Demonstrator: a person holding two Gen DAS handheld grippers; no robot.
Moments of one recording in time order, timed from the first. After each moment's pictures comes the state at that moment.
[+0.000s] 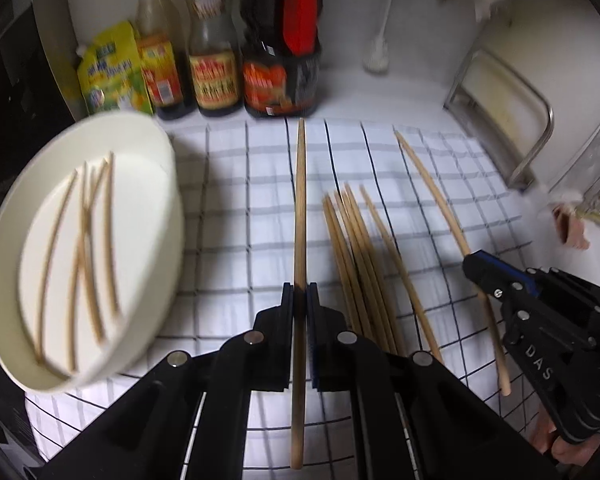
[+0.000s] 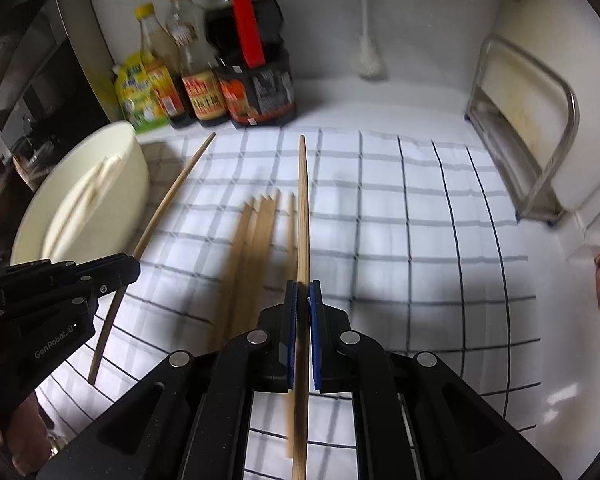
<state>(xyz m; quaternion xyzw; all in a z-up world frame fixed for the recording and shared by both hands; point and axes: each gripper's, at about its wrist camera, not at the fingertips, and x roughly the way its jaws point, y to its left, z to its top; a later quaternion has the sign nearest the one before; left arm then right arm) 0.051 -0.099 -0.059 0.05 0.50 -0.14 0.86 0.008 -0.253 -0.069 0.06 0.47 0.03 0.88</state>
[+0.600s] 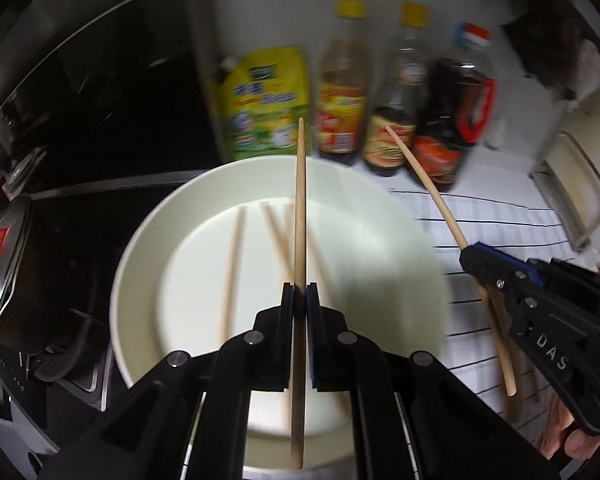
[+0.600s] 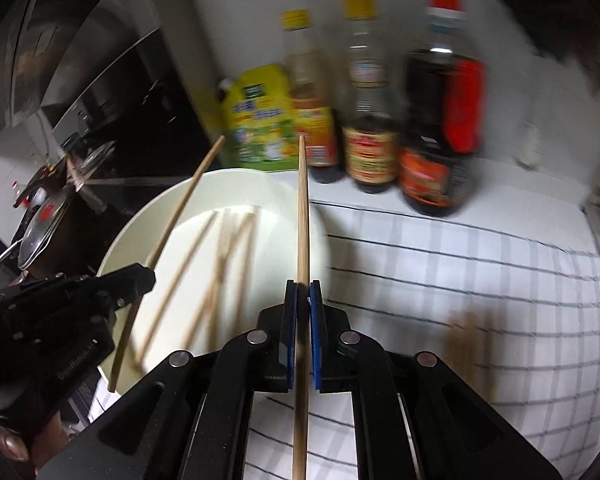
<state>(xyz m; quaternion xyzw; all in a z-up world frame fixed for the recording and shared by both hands) 0.111 0.070 -0.016 0.04 0.47 -0.05 0.88 0.106 -0.072 -0.030 0.05 0.45 0.15 0.88</state>
